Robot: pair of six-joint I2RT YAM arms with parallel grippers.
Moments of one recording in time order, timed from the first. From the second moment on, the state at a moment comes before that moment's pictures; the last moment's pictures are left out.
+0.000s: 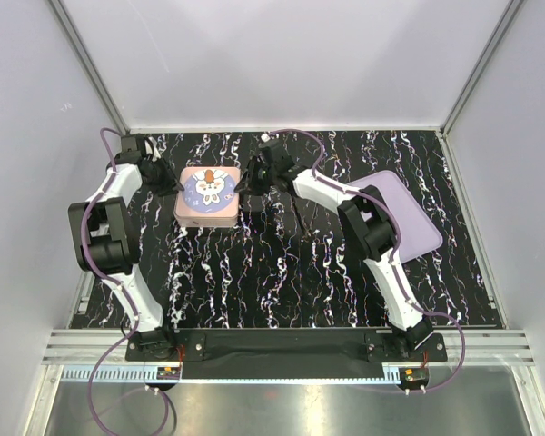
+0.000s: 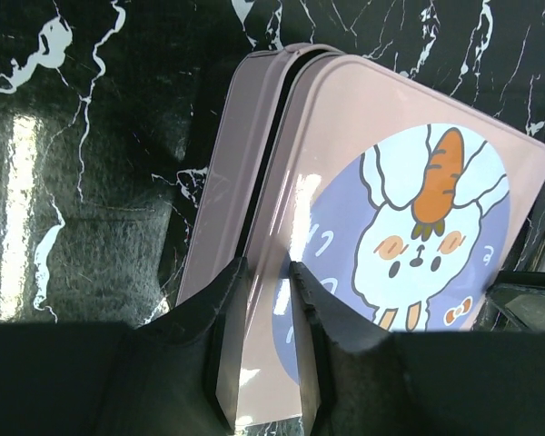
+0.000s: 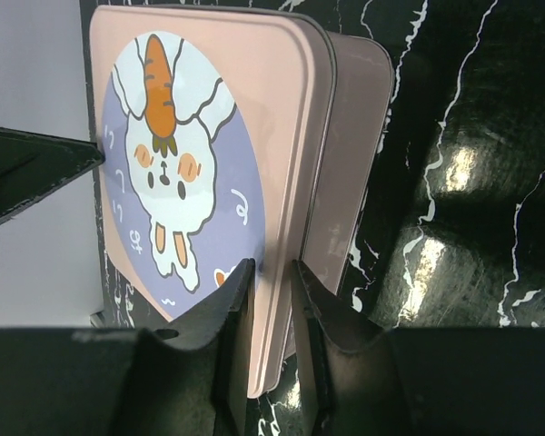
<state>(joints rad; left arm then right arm) 0.17 1.87 1.40 -0.51 0.33 -0.34 0.65 2.37 1.91 -0.17 -0.31 0.82</state>
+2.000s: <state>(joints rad) 0.13 1.76 1.23 -0.45 0.28 -0.47 0.62 2.33 1.94 -0.18 -0.37 0.81</state>
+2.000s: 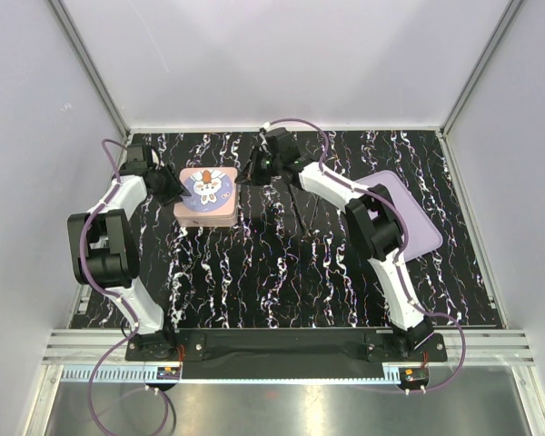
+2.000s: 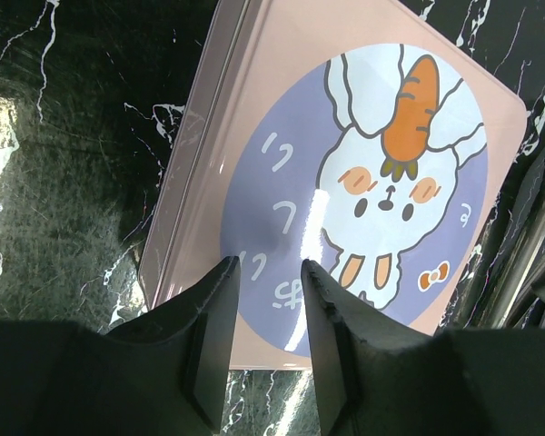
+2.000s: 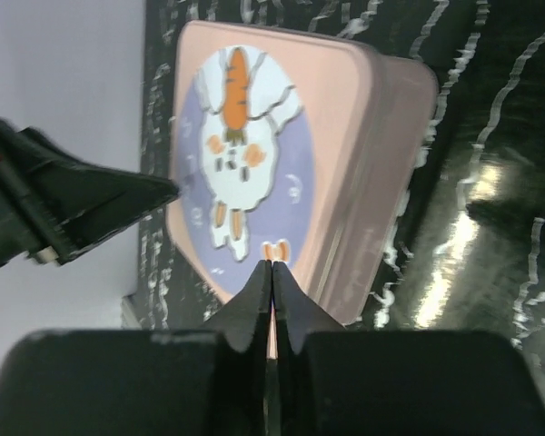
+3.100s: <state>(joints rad) 0.12 1.76 1.40 -0.50 0.27 -0.48 0.62 2.50 2.13 -0.11 -0.61 0.87</state>
